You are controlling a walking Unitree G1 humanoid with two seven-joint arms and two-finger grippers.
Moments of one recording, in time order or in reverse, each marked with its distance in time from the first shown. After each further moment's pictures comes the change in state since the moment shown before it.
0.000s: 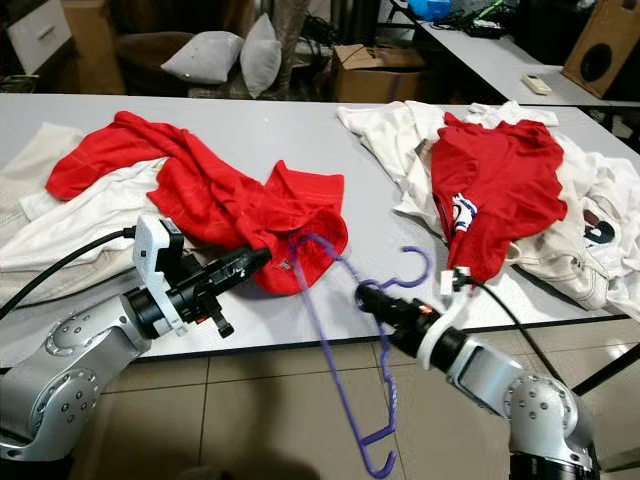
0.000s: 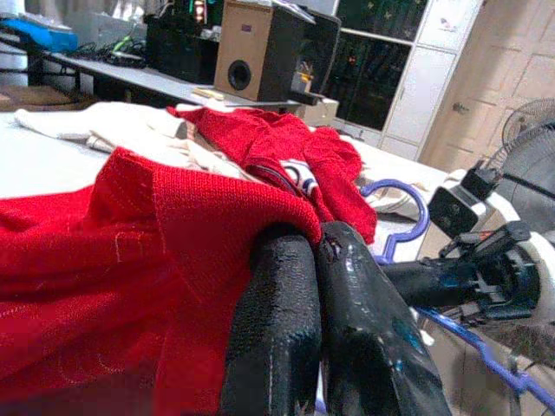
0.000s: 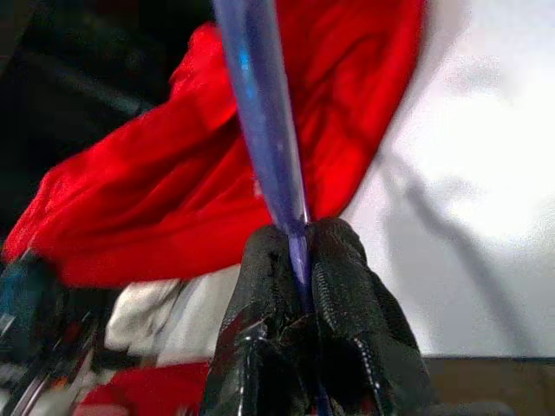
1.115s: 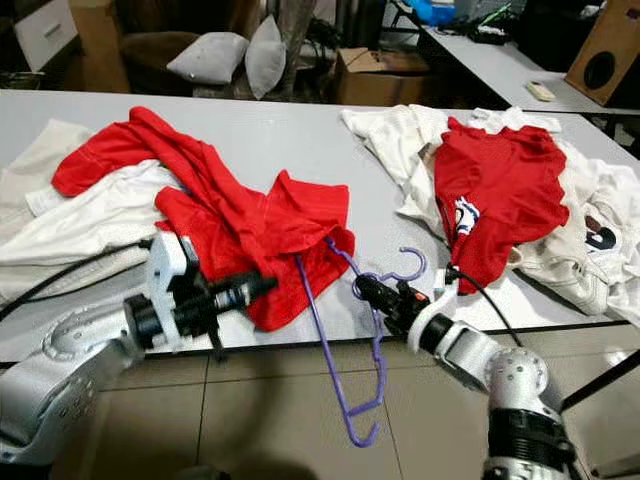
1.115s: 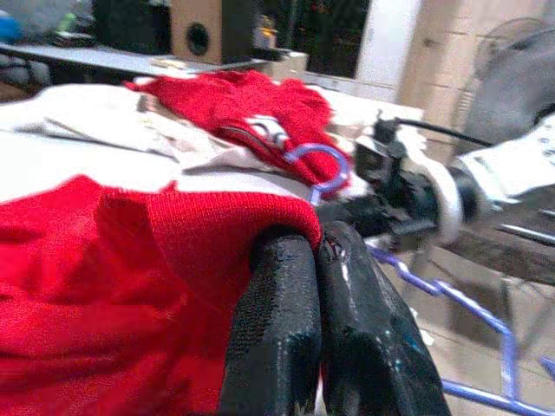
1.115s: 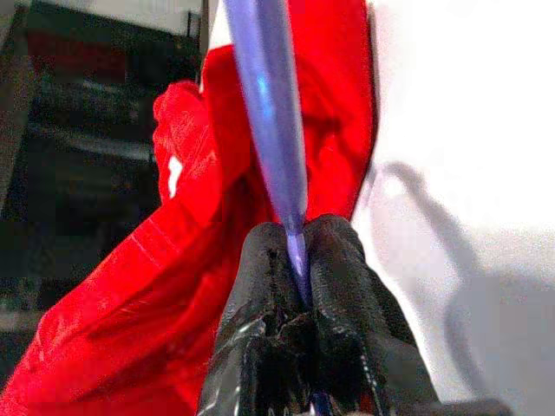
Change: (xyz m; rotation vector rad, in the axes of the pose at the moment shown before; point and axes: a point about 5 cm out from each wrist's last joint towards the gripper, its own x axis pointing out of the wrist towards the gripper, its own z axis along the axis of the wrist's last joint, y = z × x) left arm -0.001 0.000 -0.004 0.121 0.084 -0.070; right arm 0.027 -0.034 0.008 0.269 -0.078 -0.072
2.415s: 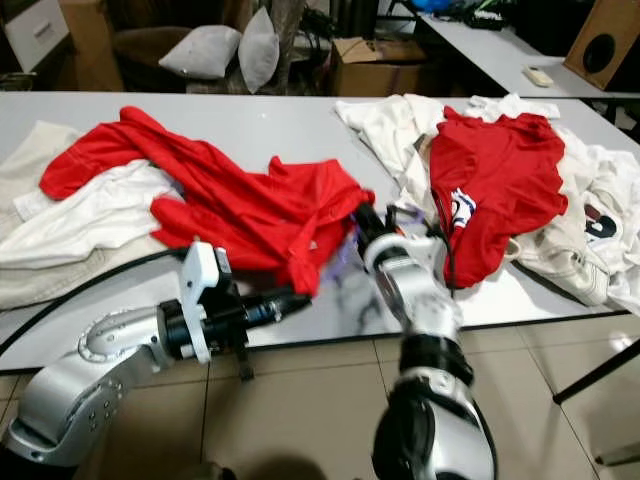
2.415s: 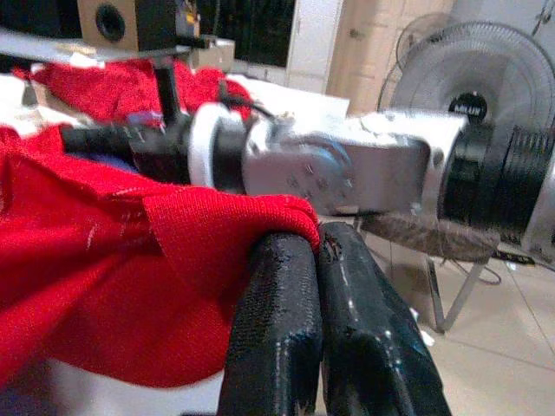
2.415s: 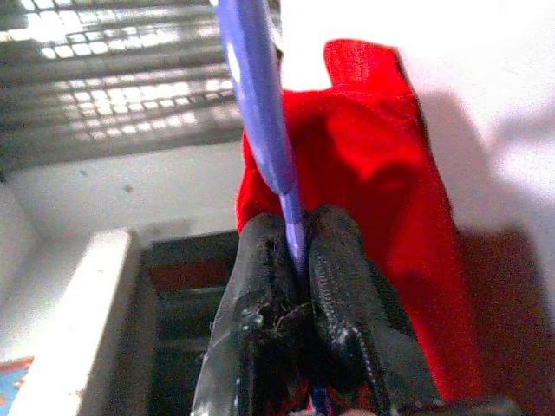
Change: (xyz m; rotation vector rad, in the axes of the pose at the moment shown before) left arm 0.018 -0.029 -0.008 -0.047 0.022 -0.213; right arm 0.086 0.047 0.035 0.404 -0.479 0.033
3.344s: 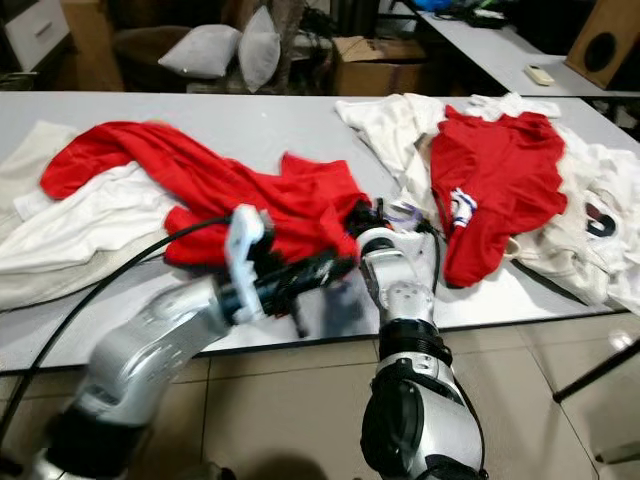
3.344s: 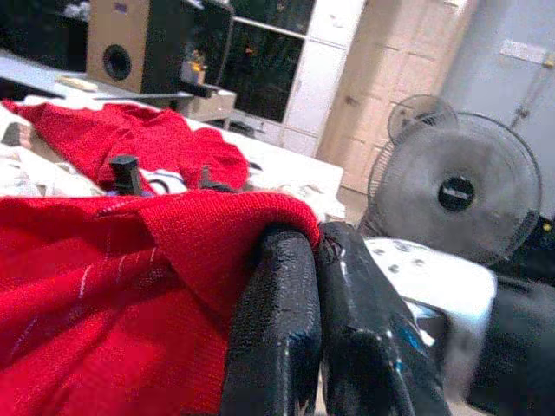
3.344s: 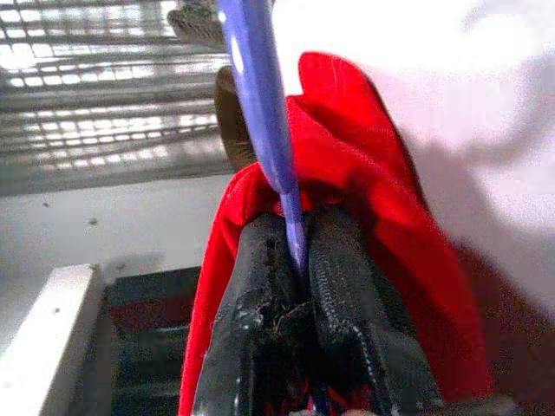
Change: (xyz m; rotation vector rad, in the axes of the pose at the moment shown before) left arm 0.056 0.008 0.022 -0.146 -0.151 0.028; right arm 0.012 -0.002 -0.016 -0.081 -0.069 -0.096
